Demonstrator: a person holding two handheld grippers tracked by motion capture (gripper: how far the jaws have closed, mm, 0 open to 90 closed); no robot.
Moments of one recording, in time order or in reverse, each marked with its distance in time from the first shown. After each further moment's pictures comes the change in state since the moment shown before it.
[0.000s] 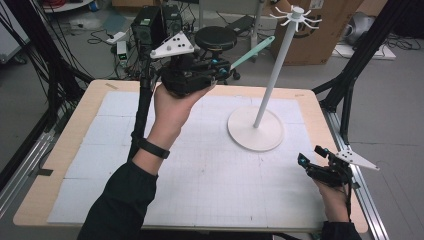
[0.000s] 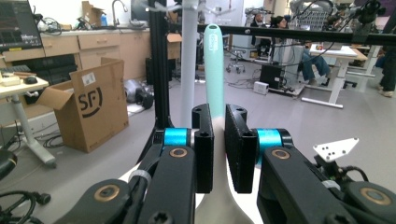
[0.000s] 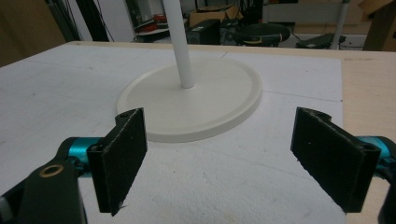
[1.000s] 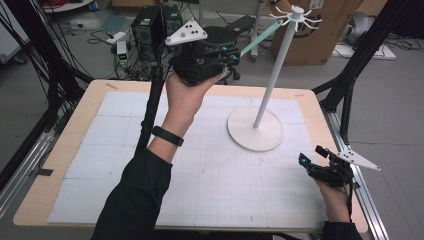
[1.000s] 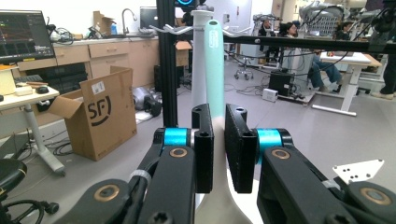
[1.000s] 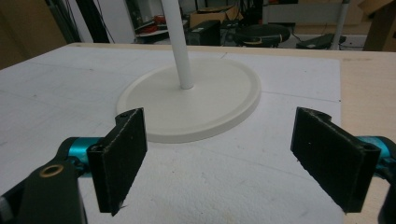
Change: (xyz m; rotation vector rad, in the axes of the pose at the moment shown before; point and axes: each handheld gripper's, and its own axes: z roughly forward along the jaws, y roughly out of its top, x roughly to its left) left arm 0.005 0.011 0.024 -0.022 0.030 0.008; right arm -0.002 0.000 -0.002 -0.001 0.002 0.005
